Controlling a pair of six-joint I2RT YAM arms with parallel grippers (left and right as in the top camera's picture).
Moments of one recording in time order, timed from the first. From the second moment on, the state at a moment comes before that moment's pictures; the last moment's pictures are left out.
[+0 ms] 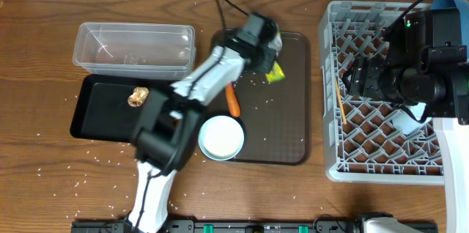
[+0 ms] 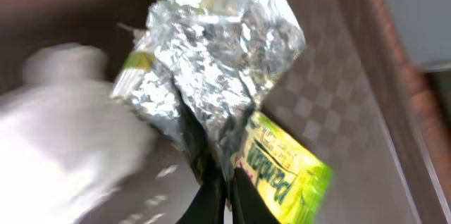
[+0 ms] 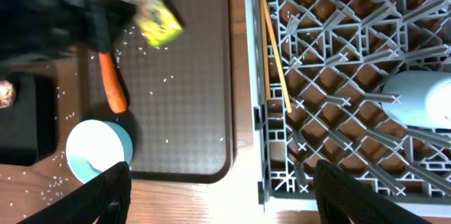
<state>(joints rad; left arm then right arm) -0.50 2.16 1.66 -0.52 0.14 -0.17 0.10 1.38 1.71 -1.43 -0.11 0.28</state>
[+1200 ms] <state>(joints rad) -0.12 1.88 1.66 -0.85 -0.11 -0.54 0.10 1.38 1.71 -1.41 -0.11 0.28</state>
